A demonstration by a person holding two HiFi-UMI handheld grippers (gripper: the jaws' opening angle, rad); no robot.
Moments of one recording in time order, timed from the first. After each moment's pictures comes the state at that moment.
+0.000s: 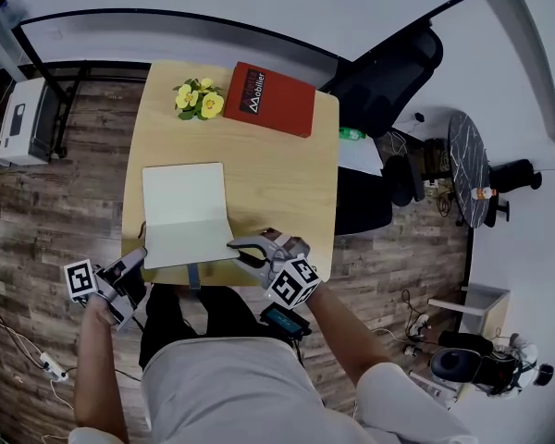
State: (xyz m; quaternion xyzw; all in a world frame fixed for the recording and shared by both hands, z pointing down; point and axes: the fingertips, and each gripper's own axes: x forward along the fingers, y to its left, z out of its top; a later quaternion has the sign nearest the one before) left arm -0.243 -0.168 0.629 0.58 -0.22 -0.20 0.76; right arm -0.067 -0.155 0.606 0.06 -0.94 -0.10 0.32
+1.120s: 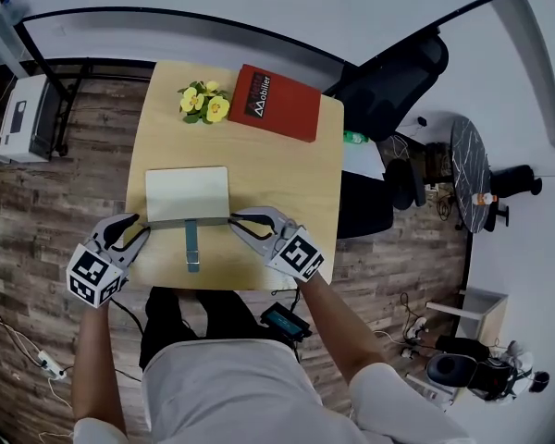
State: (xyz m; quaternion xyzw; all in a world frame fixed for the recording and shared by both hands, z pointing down) left arm -0.245 -0.234 0.605 0.90 -0.32 0.20 0.21; right arm -0.075 -0.243 0.577 0.16 -0.96 0.07 0.21
